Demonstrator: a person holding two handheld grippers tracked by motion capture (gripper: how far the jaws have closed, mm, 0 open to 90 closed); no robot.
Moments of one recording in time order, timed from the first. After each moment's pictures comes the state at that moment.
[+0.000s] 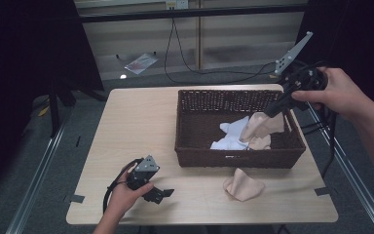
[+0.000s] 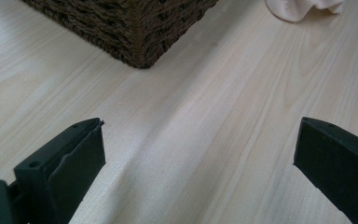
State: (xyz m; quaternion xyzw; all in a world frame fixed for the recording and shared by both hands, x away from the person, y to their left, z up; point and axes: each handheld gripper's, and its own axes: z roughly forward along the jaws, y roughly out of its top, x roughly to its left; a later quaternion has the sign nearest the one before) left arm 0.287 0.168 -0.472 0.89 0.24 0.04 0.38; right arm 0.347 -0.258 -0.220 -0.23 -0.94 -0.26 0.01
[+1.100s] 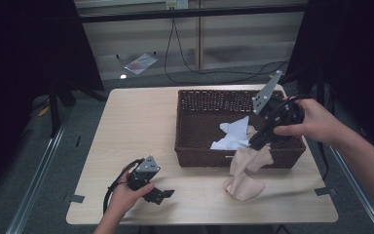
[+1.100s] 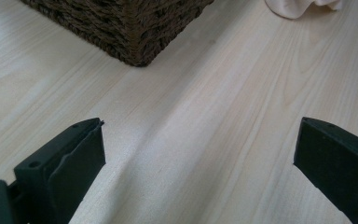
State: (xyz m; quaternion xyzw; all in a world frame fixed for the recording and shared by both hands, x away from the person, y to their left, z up) left arm 0.287 0.167 -0.473 0.89 0.23 0.04 0.38; right arm 0.314 -0.212 -0.270 -0.15 -0.96 -0.23 0.06
